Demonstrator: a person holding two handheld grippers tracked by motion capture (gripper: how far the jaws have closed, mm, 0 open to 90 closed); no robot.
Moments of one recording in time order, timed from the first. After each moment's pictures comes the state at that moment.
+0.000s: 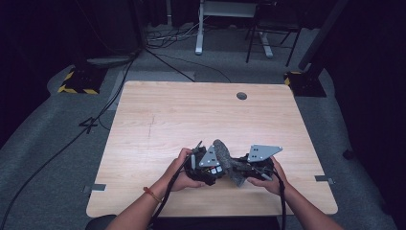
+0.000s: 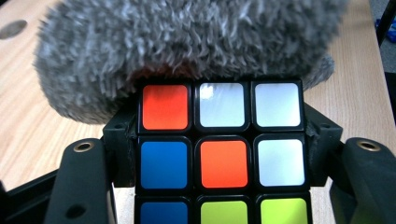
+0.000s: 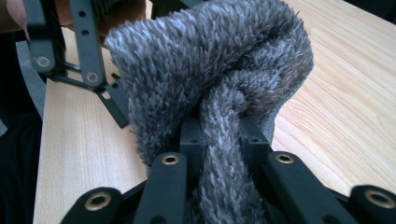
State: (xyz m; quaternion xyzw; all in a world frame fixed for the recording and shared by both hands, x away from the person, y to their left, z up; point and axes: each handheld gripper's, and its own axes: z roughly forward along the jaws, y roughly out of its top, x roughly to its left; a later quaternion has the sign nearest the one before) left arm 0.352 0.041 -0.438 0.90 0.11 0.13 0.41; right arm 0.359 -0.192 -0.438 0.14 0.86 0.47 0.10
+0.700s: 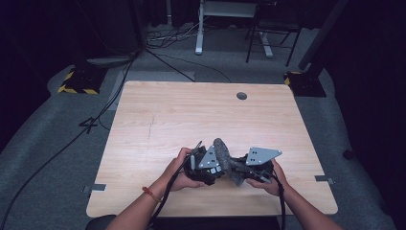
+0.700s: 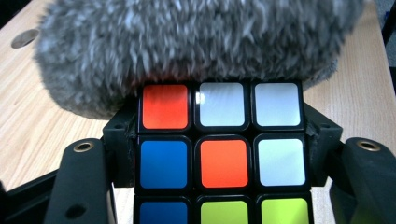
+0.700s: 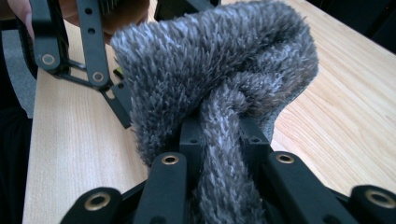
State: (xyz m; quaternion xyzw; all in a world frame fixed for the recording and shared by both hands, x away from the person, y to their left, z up) left arm 0.351 0.044 -0.433 0.90 0.10 0.14 0.40; right arm 0.350 -0.186 -0.431 0.13 0.86 0.47 0.14
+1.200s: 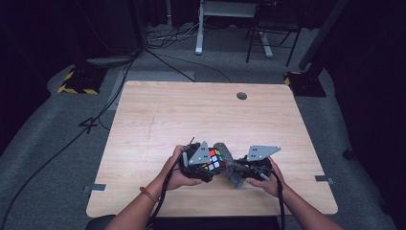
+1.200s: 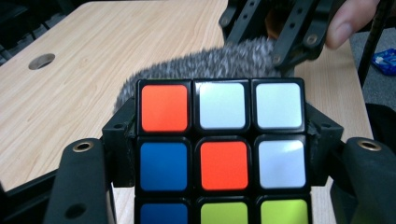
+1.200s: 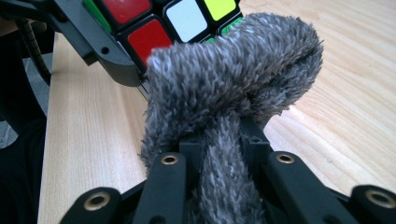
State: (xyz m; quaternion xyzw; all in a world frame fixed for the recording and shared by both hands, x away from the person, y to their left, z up) left arm 0.351 0.058 -0.422 0.87 0.11 0.14 0.46; right arm 0.363 -0.192 -0.451 0.17 0.86 0.48 0.07
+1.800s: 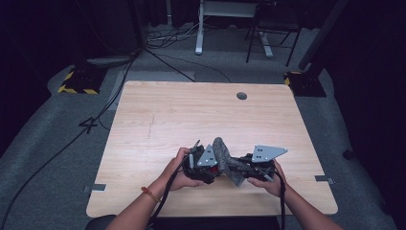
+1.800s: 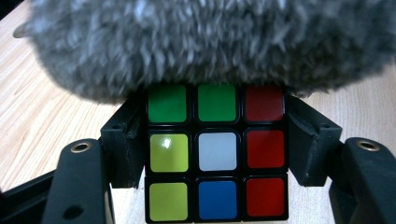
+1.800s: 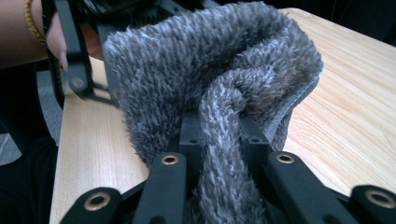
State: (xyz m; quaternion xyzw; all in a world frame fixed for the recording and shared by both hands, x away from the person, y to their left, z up) left arm 0.353 0.044 -0.438 0.90 0.12 0.14 0.40; right arm 0.356 -0.196 -0.437 0.14 0.84 0.52 0.09
